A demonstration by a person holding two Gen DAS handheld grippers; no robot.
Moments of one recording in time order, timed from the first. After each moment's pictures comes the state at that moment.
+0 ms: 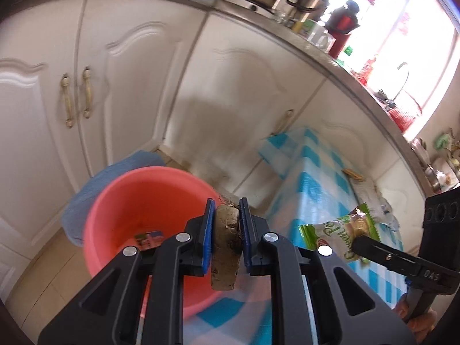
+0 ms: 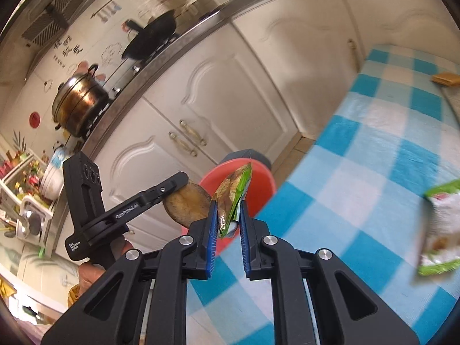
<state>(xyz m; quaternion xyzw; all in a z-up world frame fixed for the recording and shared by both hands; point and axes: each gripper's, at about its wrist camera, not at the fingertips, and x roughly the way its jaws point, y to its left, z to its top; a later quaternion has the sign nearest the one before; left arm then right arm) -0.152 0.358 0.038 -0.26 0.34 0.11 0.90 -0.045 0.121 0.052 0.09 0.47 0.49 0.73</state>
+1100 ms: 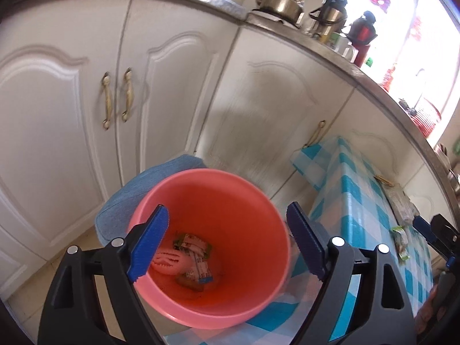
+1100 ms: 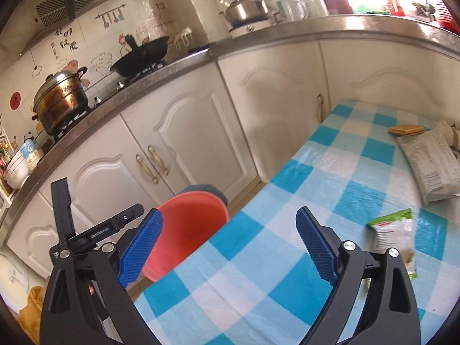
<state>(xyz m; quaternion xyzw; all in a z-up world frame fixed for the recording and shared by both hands) -0.181 0.370 0.013 -0.23 0.30 0.16 0.91 -0.066 0.089 0.058 0.05 0.34 0.41 0.85</state>
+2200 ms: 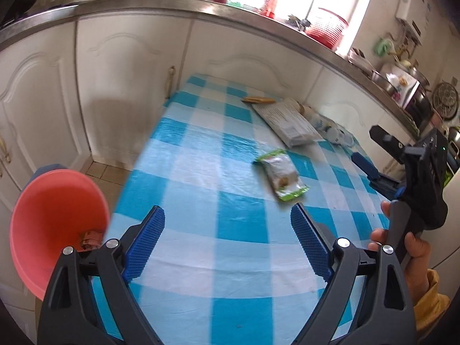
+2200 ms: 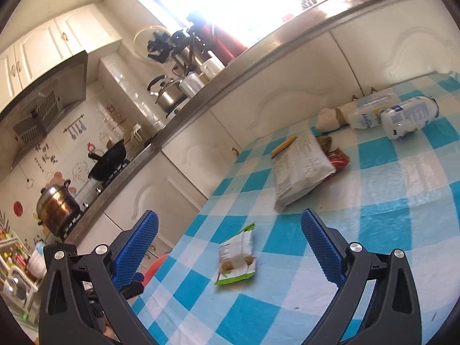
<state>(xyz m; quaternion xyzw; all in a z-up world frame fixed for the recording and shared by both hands) -0.122 0.164 0.046 -0.12 0.38 -0.08 0.91 -0.028 -0.125 0.034 0.27 0.28 0.31 0.87</state>
